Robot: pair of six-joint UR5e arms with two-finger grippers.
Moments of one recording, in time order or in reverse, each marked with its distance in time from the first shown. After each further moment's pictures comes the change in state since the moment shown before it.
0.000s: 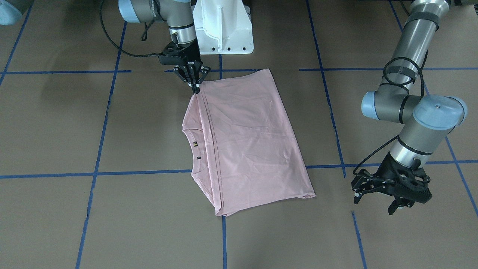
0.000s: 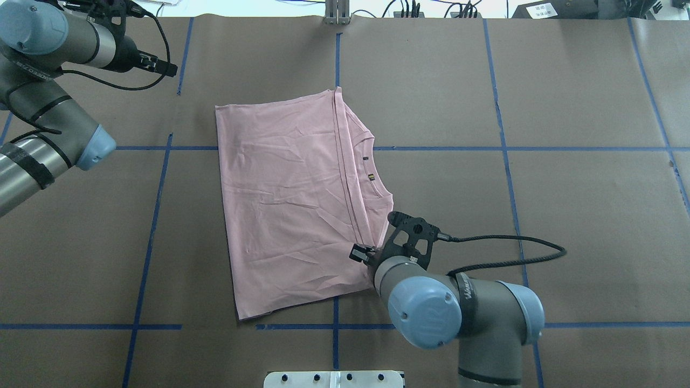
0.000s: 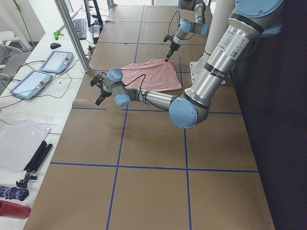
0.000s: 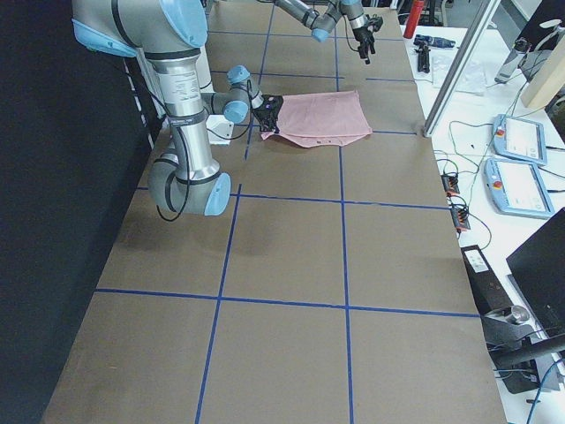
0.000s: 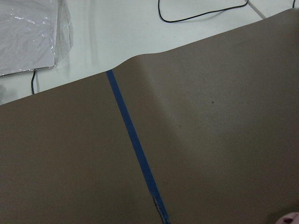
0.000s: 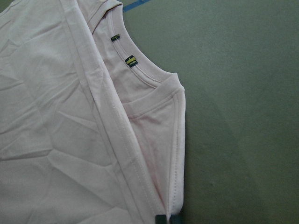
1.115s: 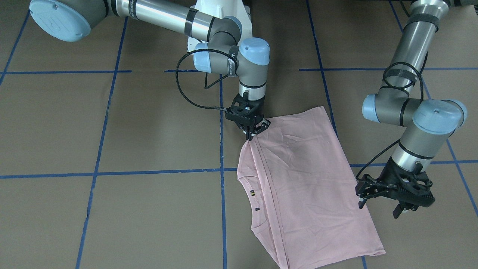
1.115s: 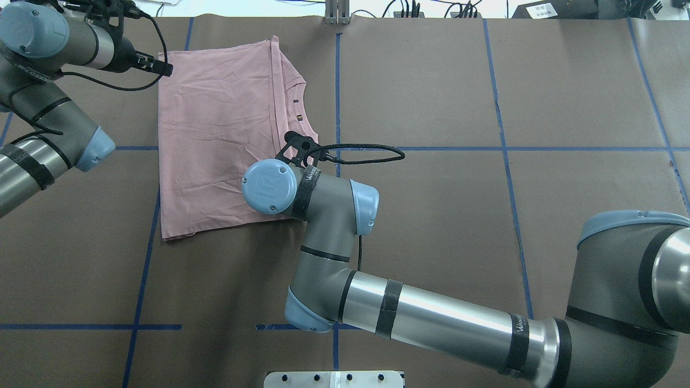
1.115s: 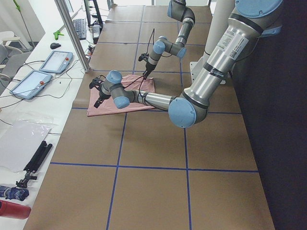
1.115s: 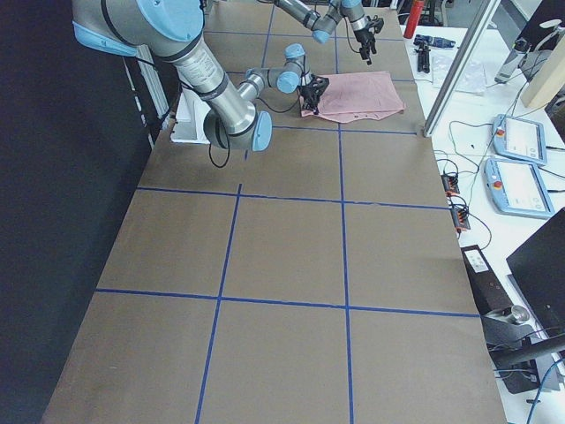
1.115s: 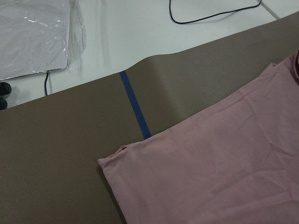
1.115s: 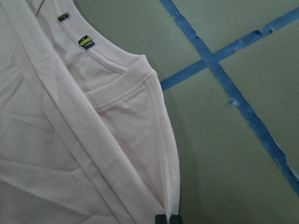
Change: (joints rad) left arm -0.001 -0.029 0.075 -0.011 0.051 0.037; right arm 0.244 0.650 -0.793 0.071 0.245 0.003
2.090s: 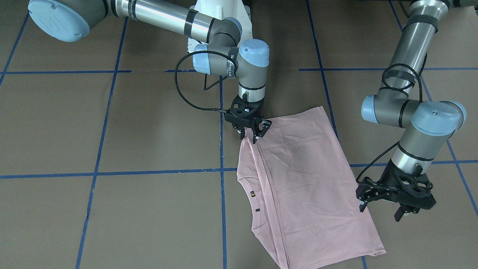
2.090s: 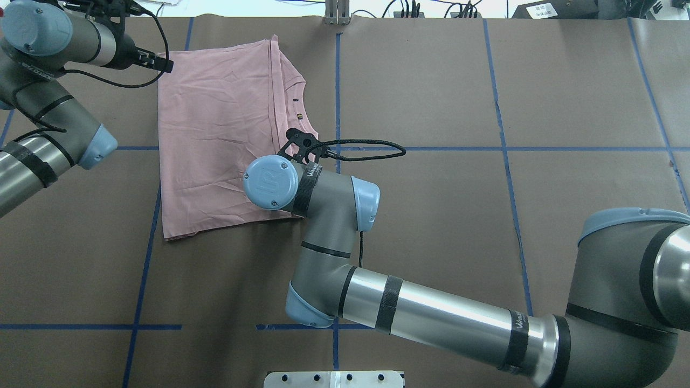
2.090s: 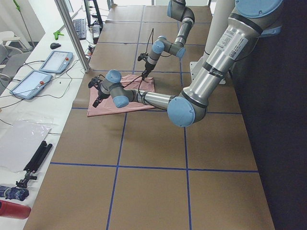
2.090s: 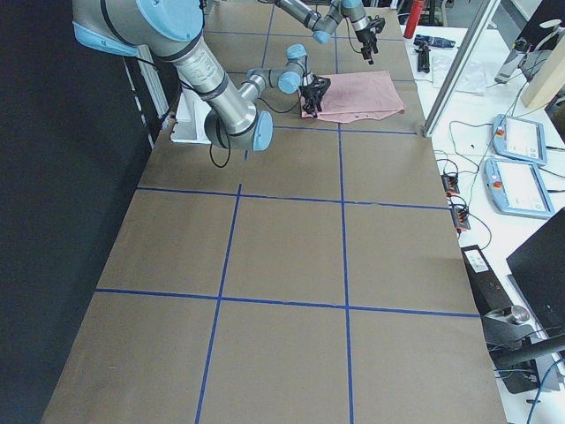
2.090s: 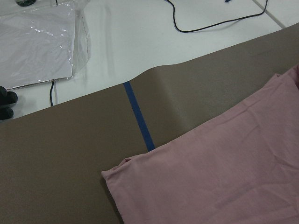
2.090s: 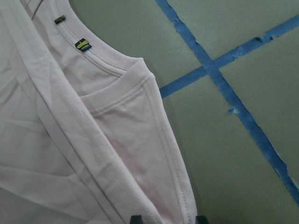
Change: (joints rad) left arm 0.000 -0.009 0.011 0.000 0.016 0.000; right arm 0.009 0.011 -0.031 0.004 0.004 -0.007
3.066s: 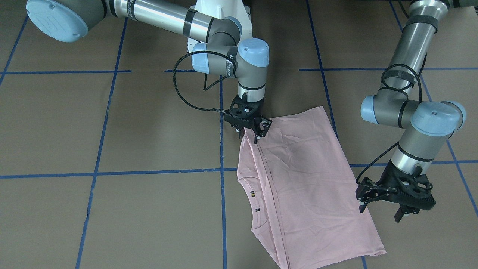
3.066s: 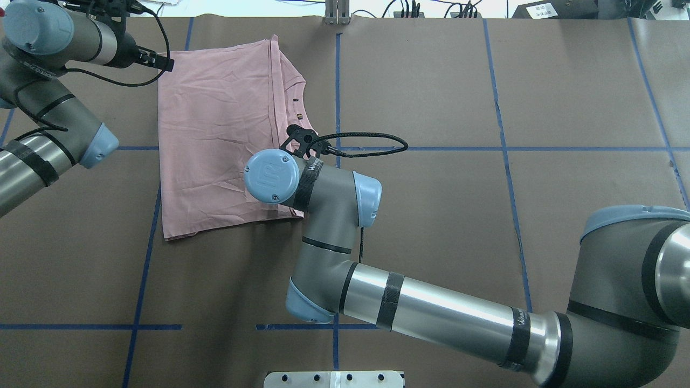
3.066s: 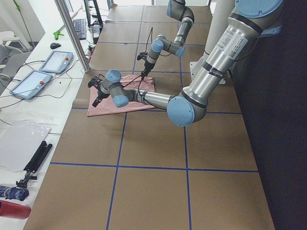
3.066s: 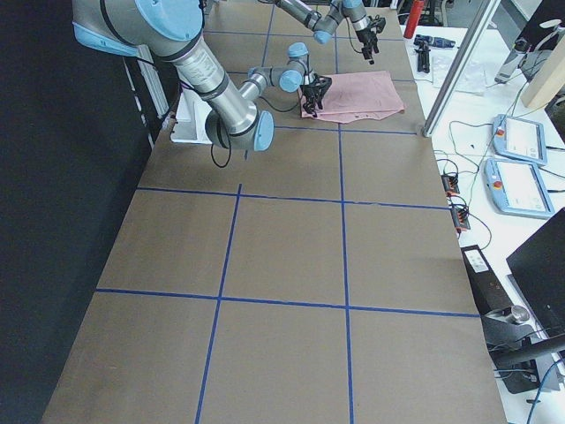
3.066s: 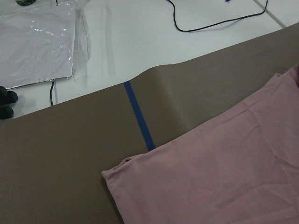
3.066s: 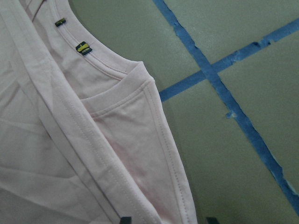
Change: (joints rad) left arm 0.000 -0.009 0.005 0.003 0.012 0.000; right arm 0.009 -0.001 0.012 -0.016 0.022 -0.009
